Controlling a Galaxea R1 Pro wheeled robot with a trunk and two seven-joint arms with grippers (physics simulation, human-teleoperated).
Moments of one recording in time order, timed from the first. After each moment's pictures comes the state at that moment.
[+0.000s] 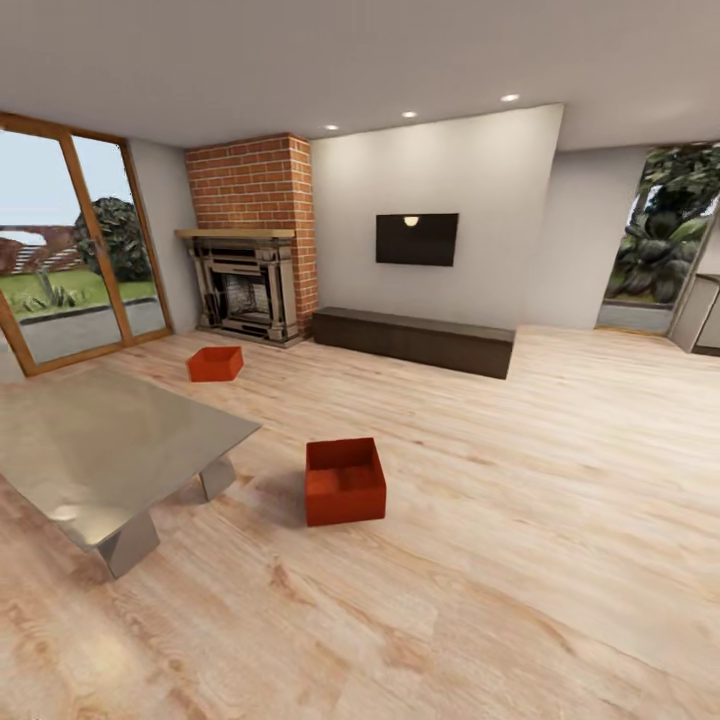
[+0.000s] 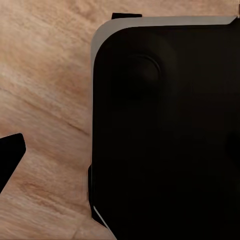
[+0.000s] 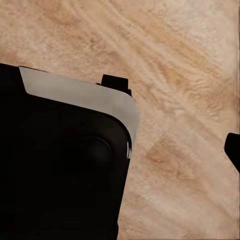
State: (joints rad) left arm 0.00 0.02 0.02 -0.07 0.02 -0.01 0.02; right arm -0.15 -0.04 1.20 0.03 -1.01 -0.04 0.05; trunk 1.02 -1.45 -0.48
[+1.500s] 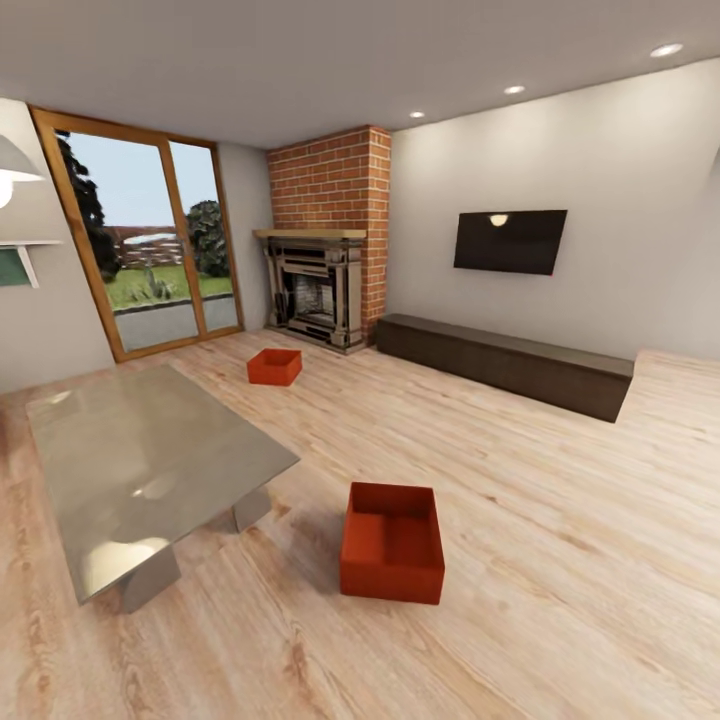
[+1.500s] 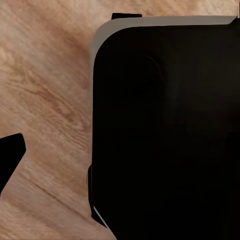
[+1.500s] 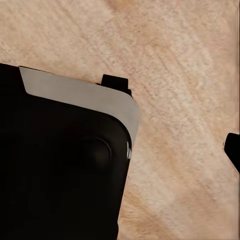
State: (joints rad) left arm 0.00 0.02 0.02 -0.07 0.02 -0.01 0.02; right arm -0.15 -0.04 1.20 0.03 -1.01 -0.04 0.05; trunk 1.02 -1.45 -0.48
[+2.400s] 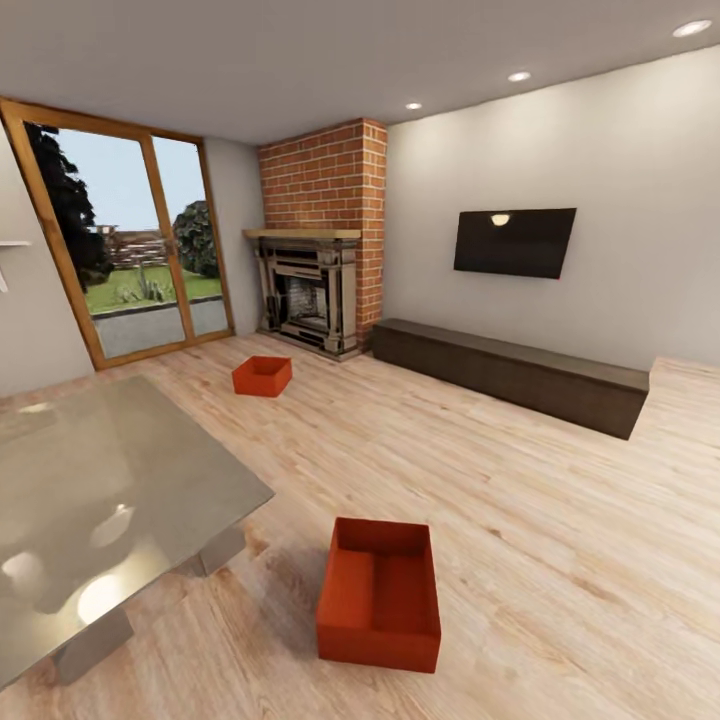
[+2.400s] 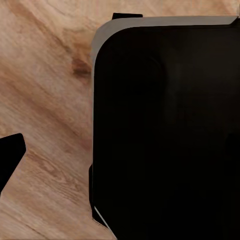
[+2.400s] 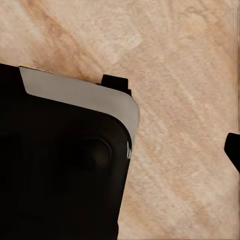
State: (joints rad) left arm 0.00 0.02 0.02 -0.07 0.02 -0.01 0.02; right arm -0.15 -0.04 1.20 0.03 -1.01 -0.04 0.05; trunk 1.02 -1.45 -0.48
